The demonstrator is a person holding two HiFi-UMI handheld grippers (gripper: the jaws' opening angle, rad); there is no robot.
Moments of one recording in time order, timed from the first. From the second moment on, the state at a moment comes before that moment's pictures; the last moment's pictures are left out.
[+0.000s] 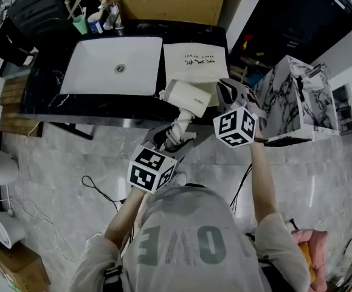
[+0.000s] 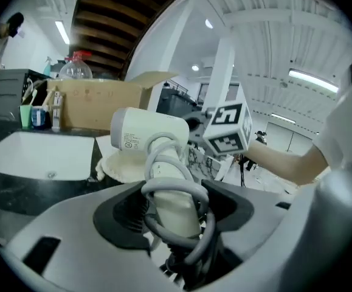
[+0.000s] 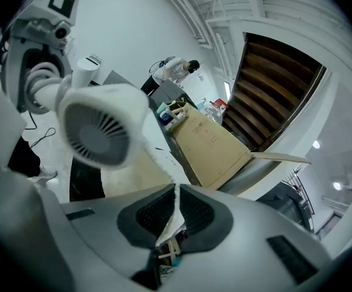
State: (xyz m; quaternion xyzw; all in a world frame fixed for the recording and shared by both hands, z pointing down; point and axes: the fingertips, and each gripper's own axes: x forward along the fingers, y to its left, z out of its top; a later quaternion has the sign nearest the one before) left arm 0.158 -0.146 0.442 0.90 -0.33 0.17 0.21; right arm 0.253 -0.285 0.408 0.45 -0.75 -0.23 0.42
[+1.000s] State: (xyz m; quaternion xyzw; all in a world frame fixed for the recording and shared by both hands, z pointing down) left arm 0.029 -0.206 0.265 0.78 -0.61 -0.14 -0.06; right arm 0.244 -0.231 0.503 0.40 -0.77 -0.22 0.45
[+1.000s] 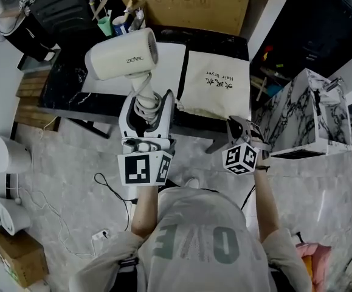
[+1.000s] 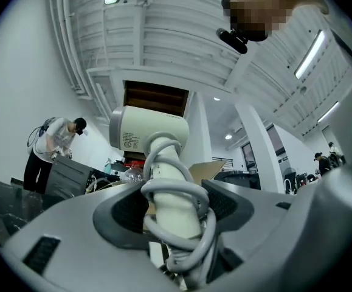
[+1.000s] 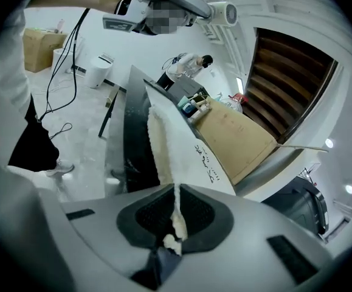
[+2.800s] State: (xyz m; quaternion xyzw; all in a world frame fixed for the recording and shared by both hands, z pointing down) left arm 0.055 -0.173 0.264 0.79 -0.60 -0.12 -0.08; right arm 0.257 -0.192 0.284 0.62 -0.77 -0.10 -0.05
